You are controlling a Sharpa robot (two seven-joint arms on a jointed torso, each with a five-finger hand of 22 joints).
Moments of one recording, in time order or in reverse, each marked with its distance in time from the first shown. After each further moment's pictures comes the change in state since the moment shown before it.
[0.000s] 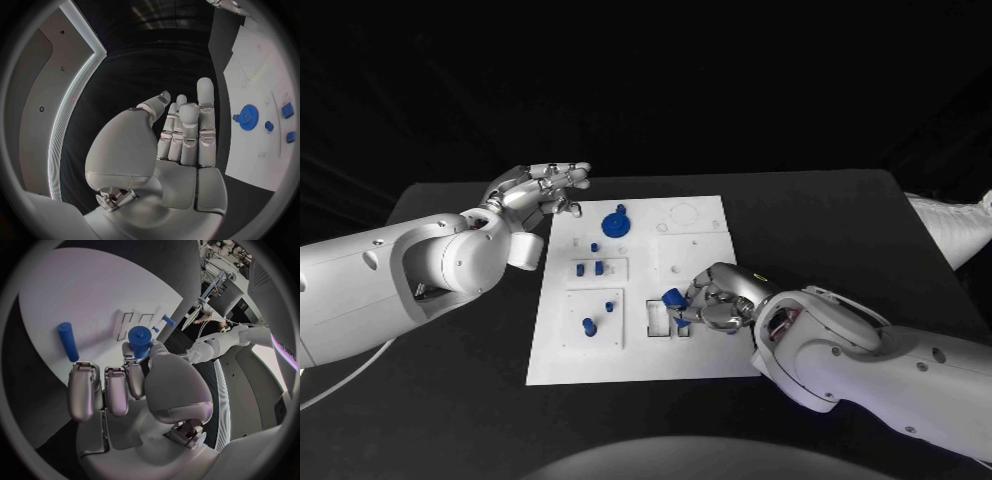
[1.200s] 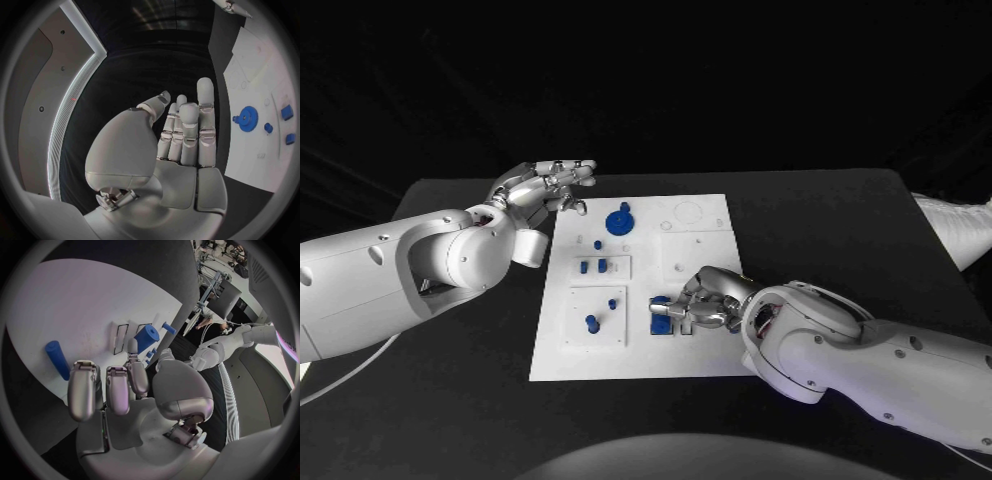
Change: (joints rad) left arm 0.000 -0.004 0.000 0.009 0.000 0.001 -0.003; left_hand 0.000 0.000 0.000 0.000 0.000 -0.004 0.004 0.000 0.000 -0.007 0.000 0.006 0.001 -0.003 0.003 0.000 -0.003 0.000 0.000 0.000 0.000 -0.001; right arm 0.014 0.065 0.000 -0.043 0.037 0.075 -0.048; right_hand -0.280 -0.016 -0.188 -0.001 -0.290 0.061 -0.055 0.042 0.081 -0.005 -0.011 -0.047 -0.005 0.000 -0.018 -0.004 0.000 0.000 -0.004 -0.011 -0.010 -0.019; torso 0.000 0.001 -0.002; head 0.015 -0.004
